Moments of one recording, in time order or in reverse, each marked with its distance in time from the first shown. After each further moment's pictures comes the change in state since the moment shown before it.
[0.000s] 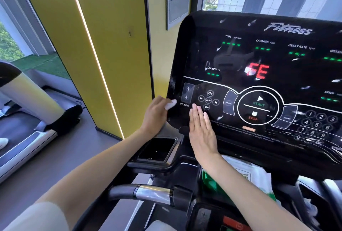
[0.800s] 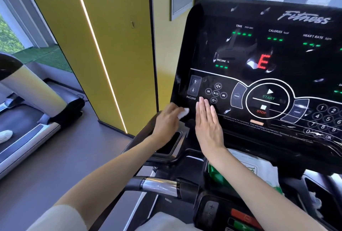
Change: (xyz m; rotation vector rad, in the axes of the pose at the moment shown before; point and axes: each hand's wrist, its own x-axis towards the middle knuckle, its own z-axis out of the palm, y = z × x) left_hand -0.037 0.008 0.022 0.045 -0.094 0.030; right_hand 0.003 -0.005 0.009 0.013 0.046 0.032
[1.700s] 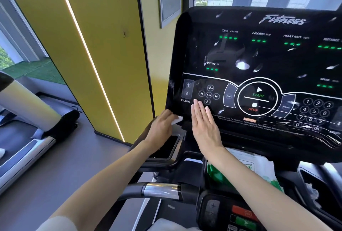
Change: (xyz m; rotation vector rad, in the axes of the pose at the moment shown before) left_hand -0.004 -0.012 -0.006 0.011 -0.058 0.118; right_hand -0.005 0.006 -0.002 0.119 0.036 -0.035
